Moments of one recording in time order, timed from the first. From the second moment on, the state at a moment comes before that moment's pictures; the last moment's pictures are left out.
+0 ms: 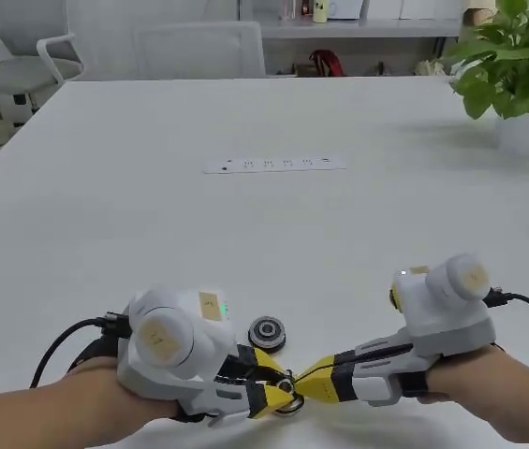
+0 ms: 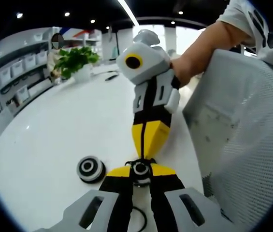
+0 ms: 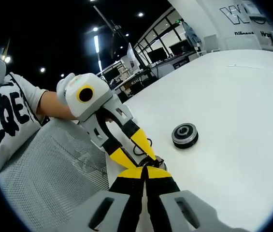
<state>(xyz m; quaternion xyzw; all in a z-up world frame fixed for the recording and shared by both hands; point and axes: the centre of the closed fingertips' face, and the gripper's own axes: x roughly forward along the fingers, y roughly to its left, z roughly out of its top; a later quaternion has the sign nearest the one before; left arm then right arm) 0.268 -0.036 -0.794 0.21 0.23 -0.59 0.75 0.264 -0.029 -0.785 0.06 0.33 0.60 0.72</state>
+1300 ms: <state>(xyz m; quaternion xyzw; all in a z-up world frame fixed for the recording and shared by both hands) 0.267 -0.038 -0.789 0.20 0.23 -0.59 0.75 0.275 -0.037 -0.786 0.08 0.33 0.59 0.74</state>
